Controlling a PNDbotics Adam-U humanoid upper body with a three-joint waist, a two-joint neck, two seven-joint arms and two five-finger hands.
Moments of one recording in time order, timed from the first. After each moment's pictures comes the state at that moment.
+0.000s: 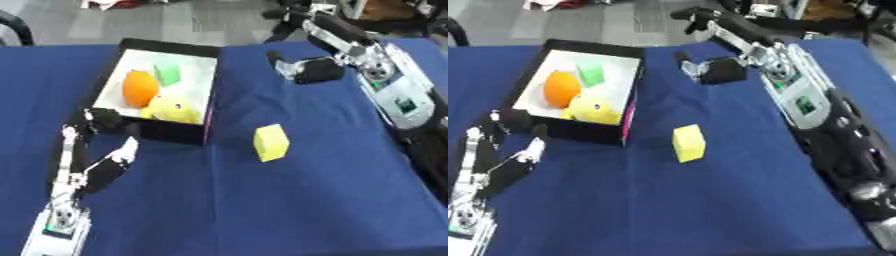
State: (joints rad) left arm -0.17 0.11 -0.20 -1.73 -0.23 -0.07 0.19; right arm -0.56 -0.54 0.27 -1.61 0.41 -0.18 0.39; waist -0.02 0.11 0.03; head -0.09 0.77
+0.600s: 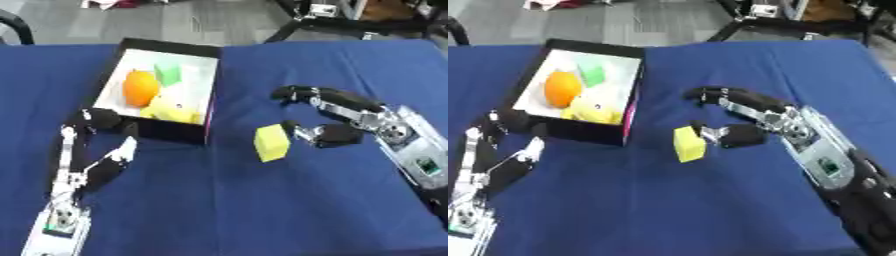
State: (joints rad) left arm -0.17 0.11 -0.19 -1.73 -0.23 -0.06 0.19; right arm -0.42 -0.51 0.32 -1.58 0.49 -0.28 0.49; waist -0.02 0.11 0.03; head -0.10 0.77
